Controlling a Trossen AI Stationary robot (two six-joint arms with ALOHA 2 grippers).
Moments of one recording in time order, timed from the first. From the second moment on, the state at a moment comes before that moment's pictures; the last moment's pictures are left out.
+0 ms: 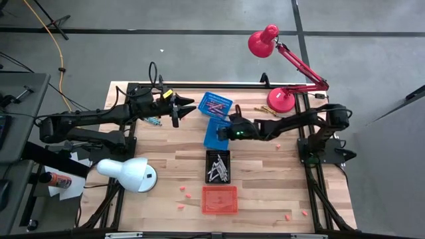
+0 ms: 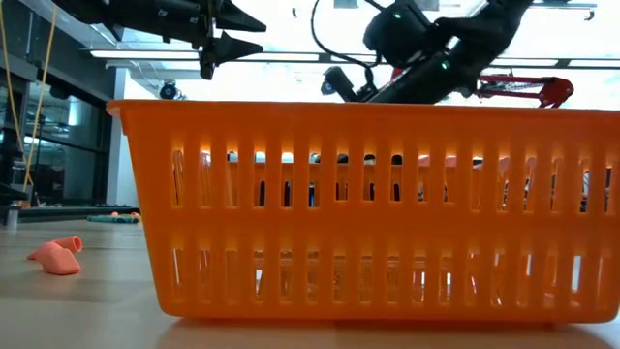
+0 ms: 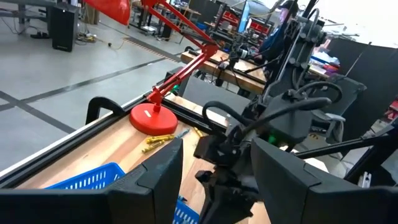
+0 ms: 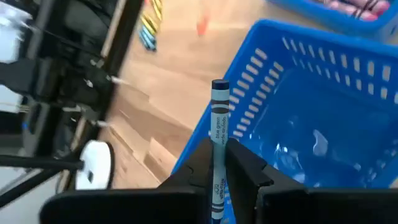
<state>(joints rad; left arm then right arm) 0.33 1.01 0.65 0.29 0.09 -0.34 -0.06 1.70 0.84 0.28 0.17 1.15</state>
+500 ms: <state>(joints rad) 0.33 1.01 0.66 0.26 0.09 -0.36 -0.09 1.61 0.95 0.02 0.08 0.98</state>
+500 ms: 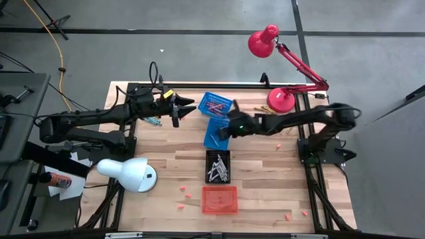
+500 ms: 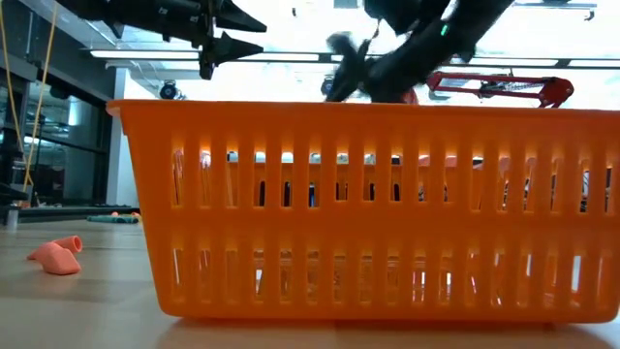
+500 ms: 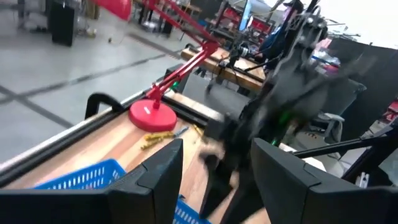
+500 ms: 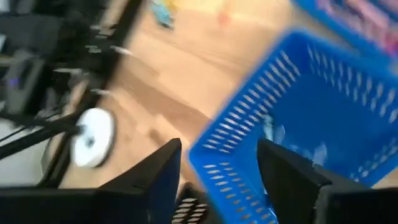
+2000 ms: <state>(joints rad) 0.48 1.83 1.06 -1.13 -0.27 0.54 -0.11 1.21 0.95 -0.61 0.37 0.88</state>
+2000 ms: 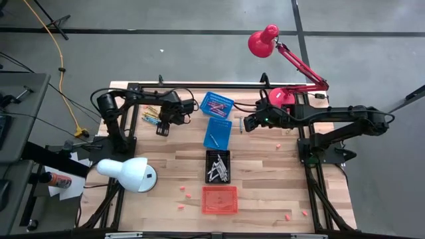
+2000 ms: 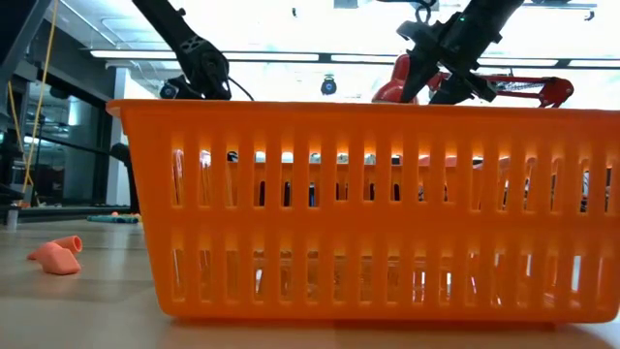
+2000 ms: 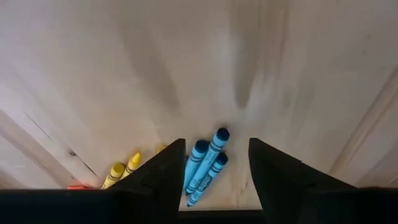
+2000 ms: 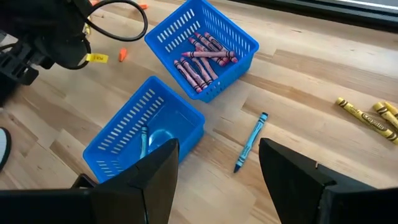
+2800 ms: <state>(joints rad) 0.51 1.82 0.95 -1.03 -0.25 0.62 -0.11 1.21 0.95 -0.61 0.37 0.88</state>
